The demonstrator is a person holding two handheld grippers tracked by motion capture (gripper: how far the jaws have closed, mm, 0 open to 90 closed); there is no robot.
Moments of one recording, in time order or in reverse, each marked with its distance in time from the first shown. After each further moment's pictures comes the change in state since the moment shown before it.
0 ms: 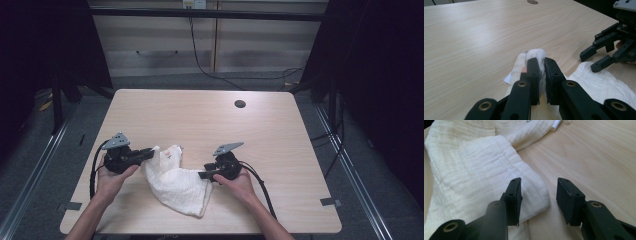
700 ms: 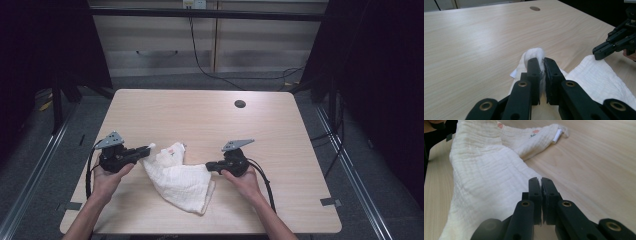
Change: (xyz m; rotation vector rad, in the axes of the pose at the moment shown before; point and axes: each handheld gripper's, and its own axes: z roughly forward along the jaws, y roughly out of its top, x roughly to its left) left arm 0.008 0.000 -0.010 -0.055 0.001 -0.024; right arm -0.006 0.004 -0.030 -0.087 -0.013 0.027
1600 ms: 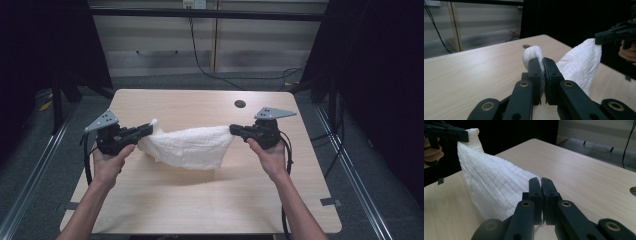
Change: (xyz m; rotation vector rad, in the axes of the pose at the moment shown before) left arm -0.021 0.072 -0.014 -0.184 -0.027 0.003; right arm -0.007 0.072 -0.109 -0.255 -0.168 -0.069
